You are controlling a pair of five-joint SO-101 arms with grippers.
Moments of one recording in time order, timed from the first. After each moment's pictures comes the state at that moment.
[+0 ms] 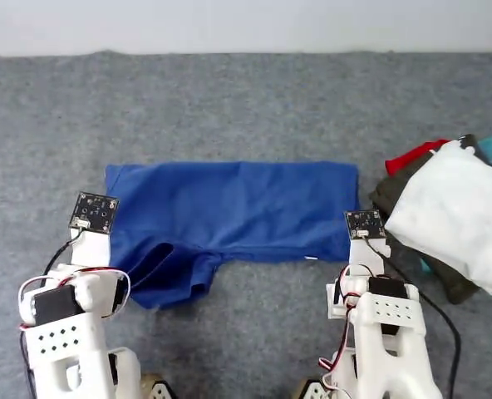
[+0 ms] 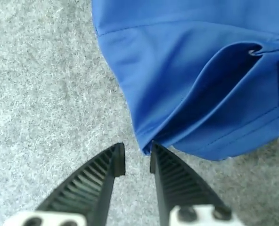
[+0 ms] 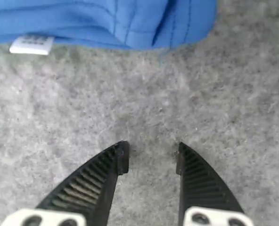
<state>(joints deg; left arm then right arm) -20.2 -61.6 68.5 76.2 -20.4 5.1 -43.1 78.4 53.0 8.8</state>
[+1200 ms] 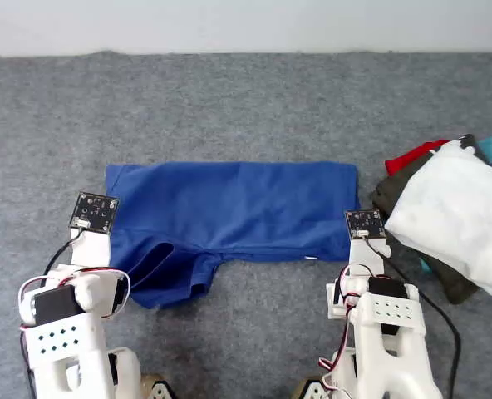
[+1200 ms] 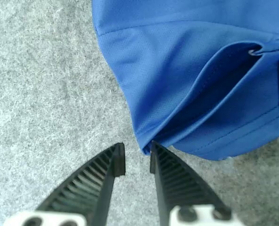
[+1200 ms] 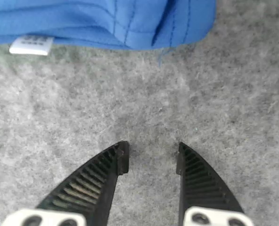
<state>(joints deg) -20.2 -61.6 68.5 76.2 -20.4 5.1 -43.1 78.4 53.0 8.7</state>
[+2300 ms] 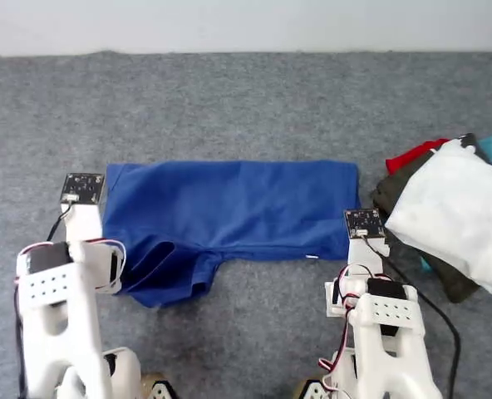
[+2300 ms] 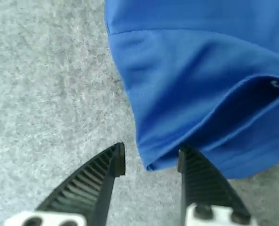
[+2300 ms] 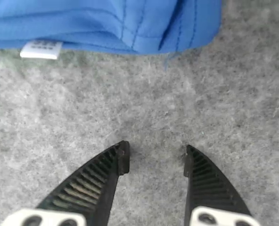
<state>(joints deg) -20.2 -36.3 57.6 70.8 -12.1 5.0 -43.1 79.0 50.4 8.4</state>
